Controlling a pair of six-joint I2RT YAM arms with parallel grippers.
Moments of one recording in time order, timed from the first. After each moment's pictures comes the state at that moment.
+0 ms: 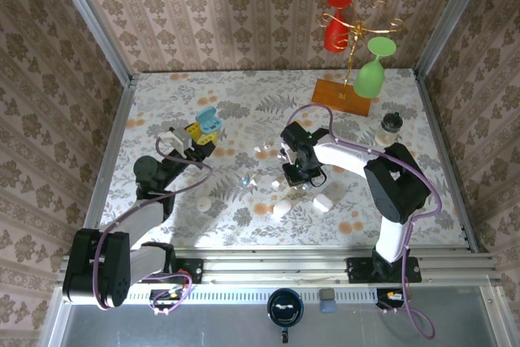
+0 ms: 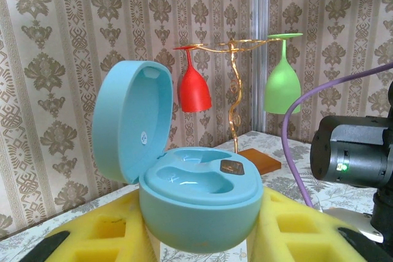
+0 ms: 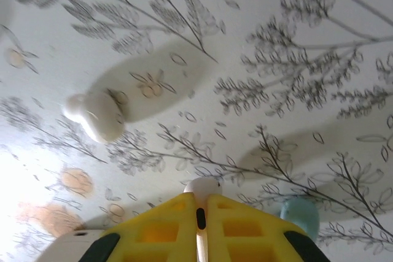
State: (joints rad) left arm -0.18 1.13 0.31 1.12 0.68 -0.12; right arm 0.60 1.83 1.20 -0.75 -0.17 0.29
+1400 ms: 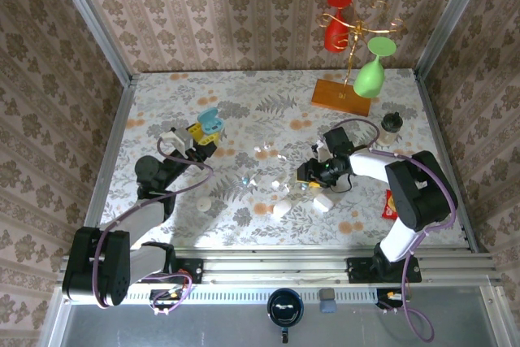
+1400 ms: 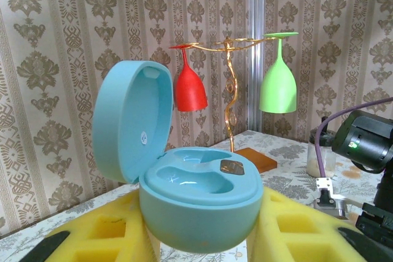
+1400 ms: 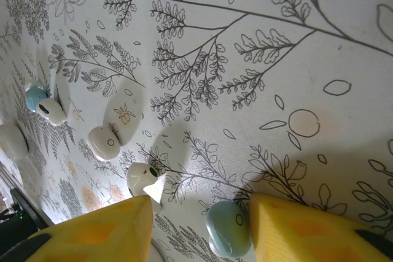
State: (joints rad) left arm -0.20 1.14 0.31 1.13 0.68 -0.12; right arm 0.31 1.69 0.81 -0.29 -0.58 0.50
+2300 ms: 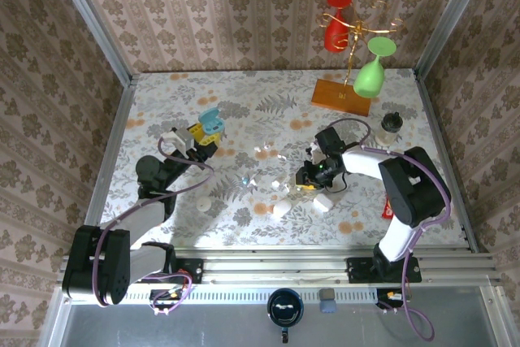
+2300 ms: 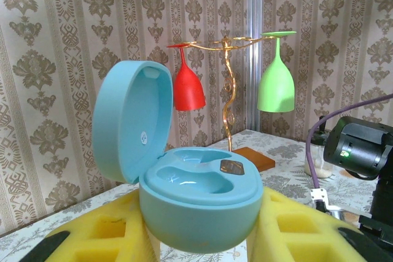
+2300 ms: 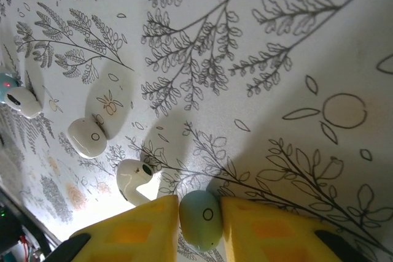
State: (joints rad) left arm -0.20 1.15 0.31 1.13 0.68 -0.12; right arm 0.38 1.73 0.88 -0.39 -0.52 0.51
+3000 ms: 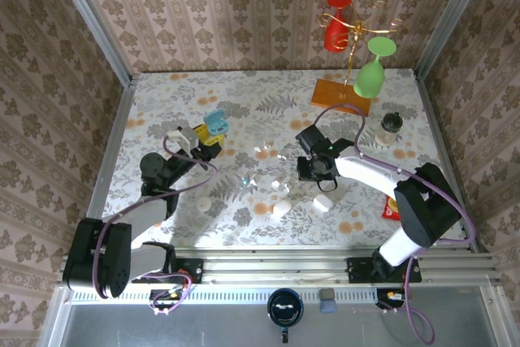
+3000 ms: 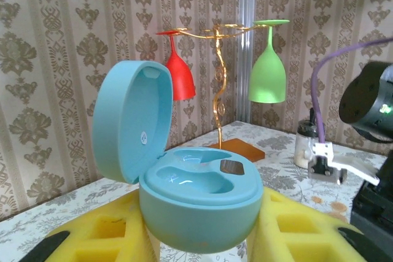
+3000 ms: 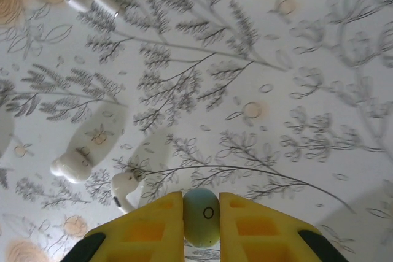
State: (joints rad) left arm -0.24 1.20 0.33 1.11 0.68 -0.11; right arm 0.58 1.58 1.01 -0.63 0.07 0.63
